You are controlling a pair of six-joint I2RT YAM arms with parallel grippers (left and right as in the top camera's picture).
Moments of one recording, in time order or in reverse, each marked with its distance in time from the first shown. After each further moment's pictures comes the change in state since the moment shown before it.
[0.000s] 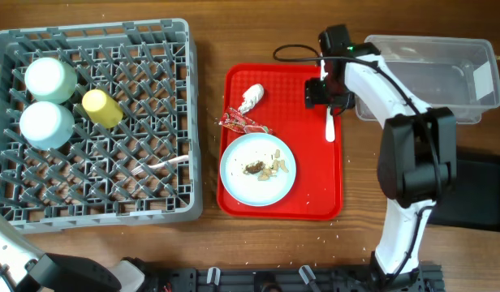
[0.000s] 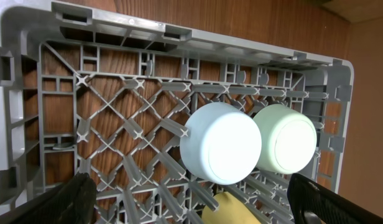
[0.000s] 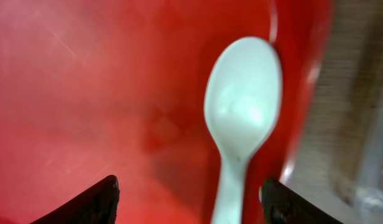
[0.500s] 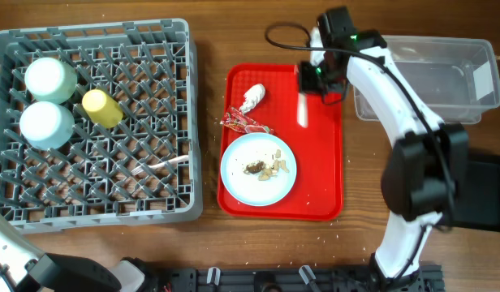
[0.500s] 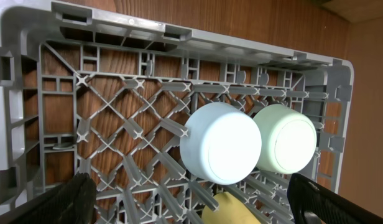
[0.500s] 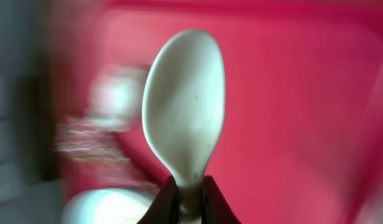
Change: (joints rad) left arm 0.000 0.000 0.000 0.000 0.000 0.000; right arm 0.056 -0.122 0.122 -0.042 -0.289 0.050
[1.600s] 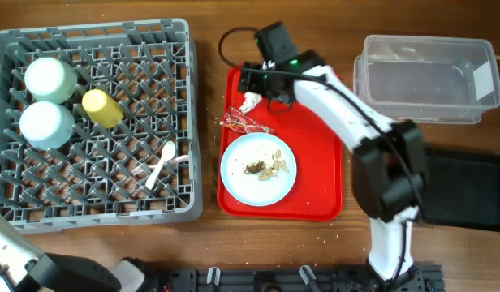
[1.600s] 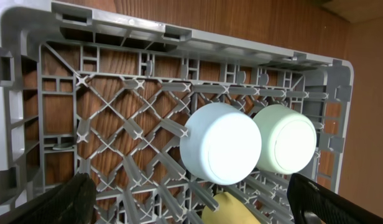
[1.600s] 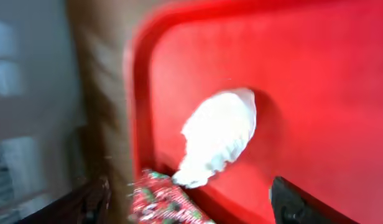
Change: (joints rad) left arm 0.000 0.000 0.000 0.000 0.000 0.000; right arm 0.227 0.113 -0.040 0.272 0.171 0.443
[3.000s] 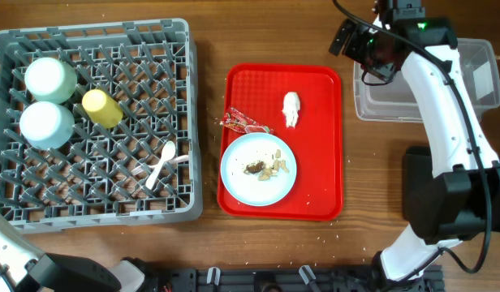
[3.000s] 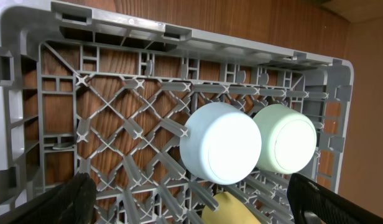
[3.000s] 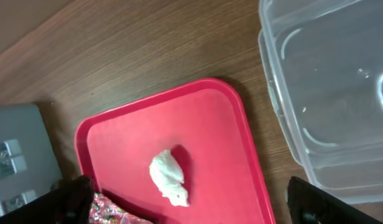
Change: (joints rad) left arm 0.000 0.000 0.000 0.000 0.000 0.000; right arm -0.402 -0.271 0.113 -0.347 0.016 -0.179
